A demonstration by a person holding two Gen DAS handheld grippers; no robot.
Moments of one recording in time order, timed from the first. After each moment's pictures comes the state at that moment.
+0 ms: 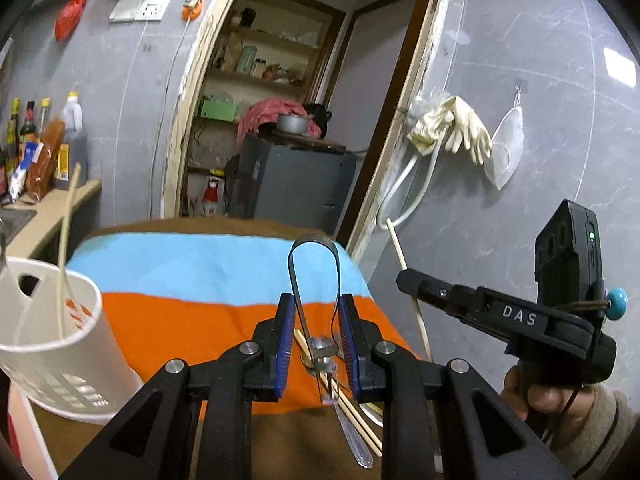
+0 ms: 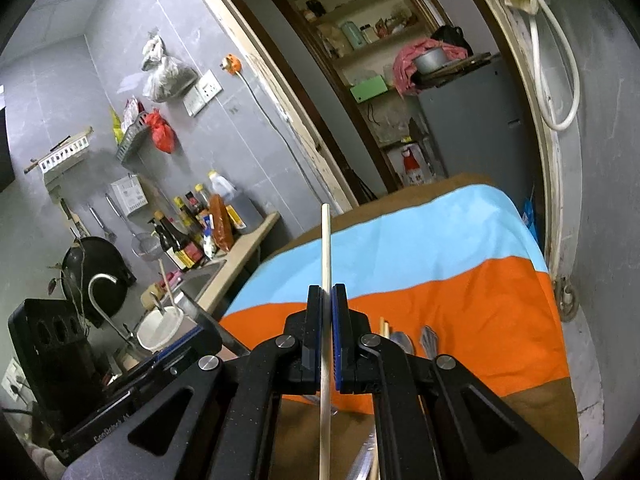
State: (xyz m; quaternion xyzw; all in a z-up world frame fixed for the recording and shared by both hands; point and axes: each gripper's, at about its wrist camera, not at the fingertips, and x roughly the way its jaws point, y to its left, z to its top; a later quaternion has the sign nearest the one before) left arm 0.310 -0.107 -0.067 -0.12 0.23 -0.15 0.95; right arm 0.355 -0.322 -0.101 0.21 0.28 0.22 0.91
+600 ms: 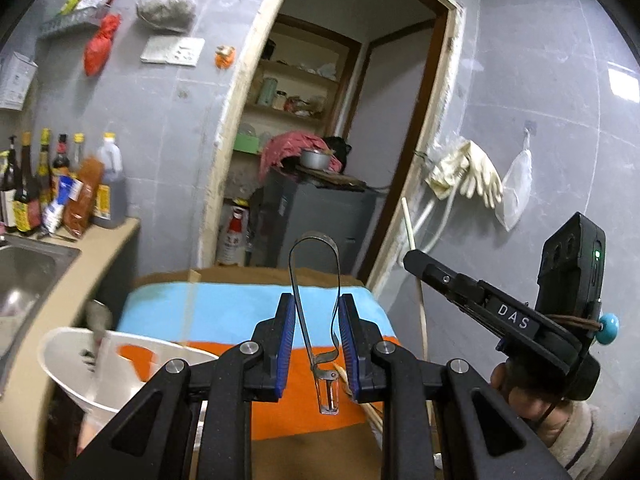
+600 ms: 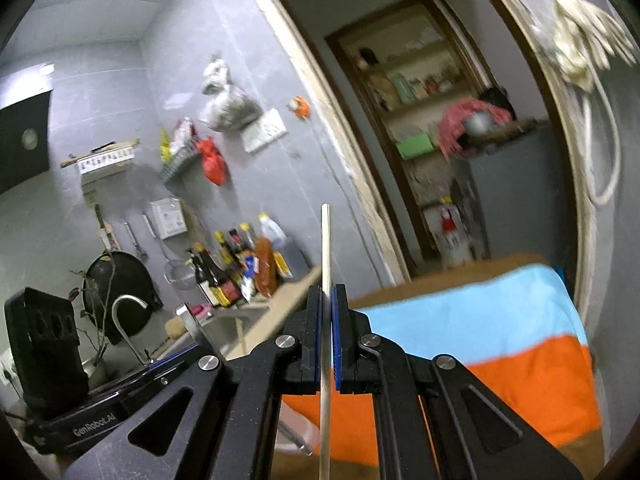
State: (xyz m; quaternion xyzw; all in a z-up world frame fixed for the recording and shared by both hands) left arm 0.281 -0.030 0.002 -0.12 0.20 -0.11 0.97; right arm 0.343 -0.248 -0.021 0.18 0.16 0.27 0.93
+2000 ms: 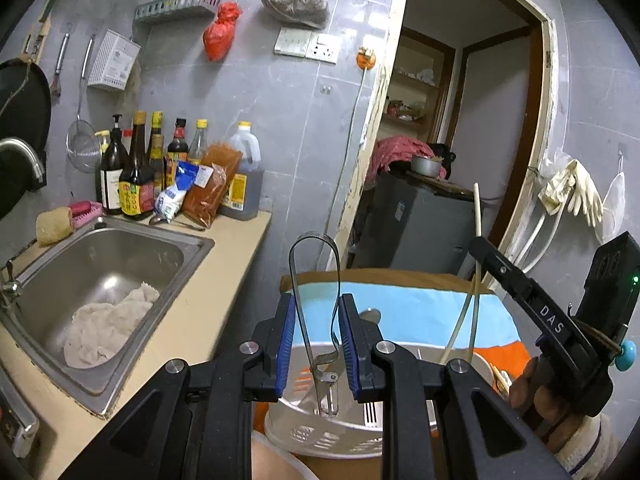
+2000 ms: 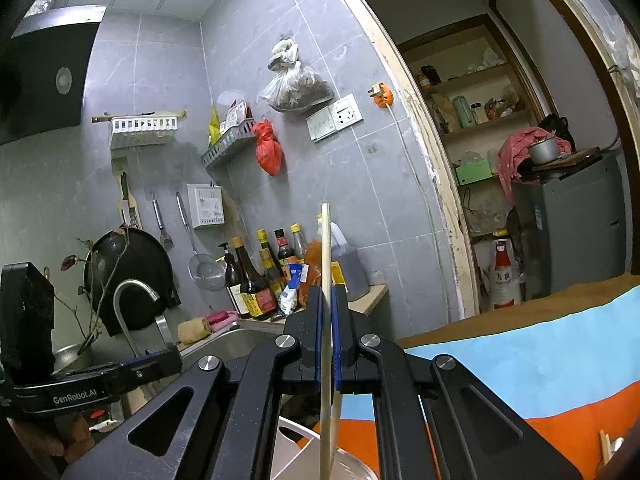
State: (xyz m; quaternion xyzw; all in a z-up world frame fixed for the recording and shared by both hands) left arm 0.286 0.127 -0.042 -0.12 0.22 0.05 0.97; right arm 0.381 -0.091 -0.059 0.15 0.09 0.32 0.93
